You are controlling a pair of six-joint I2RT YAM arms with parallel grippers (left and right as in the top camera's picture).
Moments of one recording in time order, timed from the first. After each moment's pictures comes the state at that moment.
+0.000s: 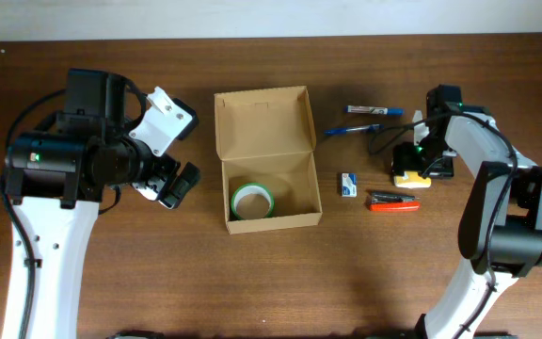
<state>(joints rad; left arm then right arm) -0.11 1.40 1.69 -1.41 0.23 0.50 -0.14 2.06 1.42 -0.91 -0.03 -0.05</state>
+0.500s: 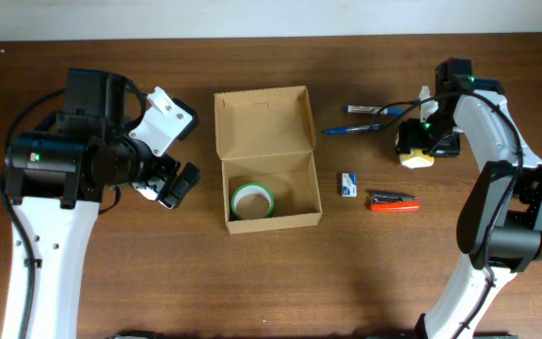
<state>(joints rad) -0.11 1.40 1.69 -1.41 0.23 0.50 -0.14 2.09 1.64 -1.06 -0.06 -0.05</state>
